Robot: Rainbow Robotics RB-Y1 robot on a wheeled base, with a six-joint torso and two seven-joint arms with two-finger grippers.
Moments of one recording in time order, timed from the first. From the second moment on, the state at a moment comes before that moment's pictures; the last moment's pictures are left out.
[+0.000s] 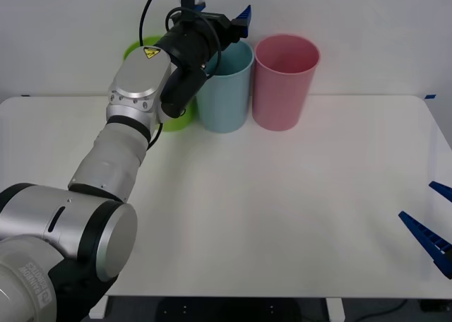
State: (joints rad) right arm 0.35 -0.40 -0.52 -1.66 0.96 -1.22 0.00; left arm -1.03 0.03 0.15 -0.80 -1.65 -0.24 0.25
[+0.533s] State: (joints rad) right arm 0.35 -0.40 -0.52 -1.66 0.96 -1.22 0.00; left arm -0.98 0.04 0.13 -0.86 -1.56 -0.31 0.23
